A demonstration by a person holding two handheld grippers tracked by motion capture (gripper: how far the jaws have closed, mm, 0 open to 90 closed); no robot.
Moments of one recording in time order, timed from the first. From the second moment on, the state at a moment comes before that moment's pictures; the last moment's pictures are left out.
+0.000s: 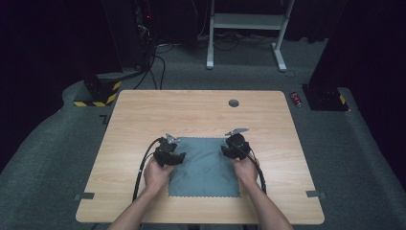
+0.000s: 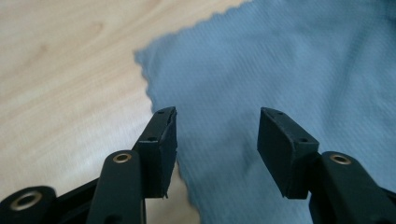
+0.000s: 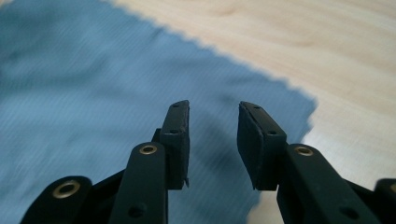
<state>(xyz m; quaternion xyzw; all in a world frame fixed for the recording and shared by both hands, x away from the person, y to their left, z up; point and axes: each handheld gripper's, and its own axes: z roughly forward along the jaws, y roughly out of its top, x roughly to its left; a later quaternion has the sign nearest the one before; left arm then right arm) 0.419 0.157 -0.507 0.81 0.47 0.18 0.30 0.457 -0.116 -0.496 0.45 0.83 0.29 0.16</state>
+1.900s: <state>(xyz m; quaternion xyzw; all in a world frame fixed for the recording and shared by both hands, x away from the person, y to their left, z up) 0.404 0.158 -0.516 0.81 0.45 0.16 0.34 0.390 -0.138 -0.503 0.42 0.82 0.35 0.14</state>
